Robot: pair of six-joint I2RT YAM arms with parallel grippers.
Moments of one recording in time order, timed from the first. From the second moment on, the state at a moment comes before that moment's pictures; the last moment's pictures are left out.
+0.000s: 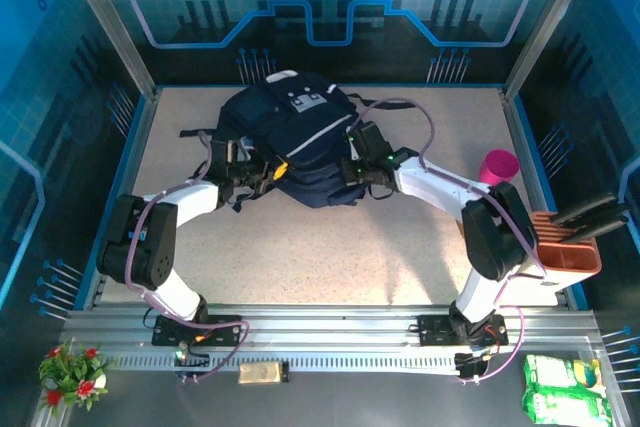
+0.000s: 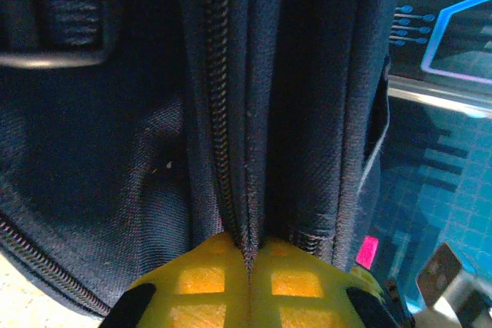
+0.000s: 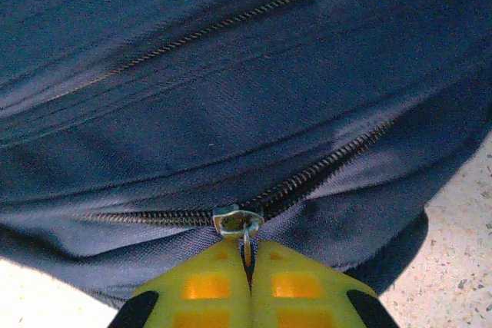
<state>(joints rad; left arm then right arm) -0.14 1.65 0.86 0.16 0.62 -1.24 0.57 1.66 1.14 -0.35 0.02 0.29</state>
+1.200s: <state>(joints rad) 0.09 1.38 0.85 -0.27 0.51 -1.09 0.85 2.06 1.60 -0.29 -0.15 0.35</state>
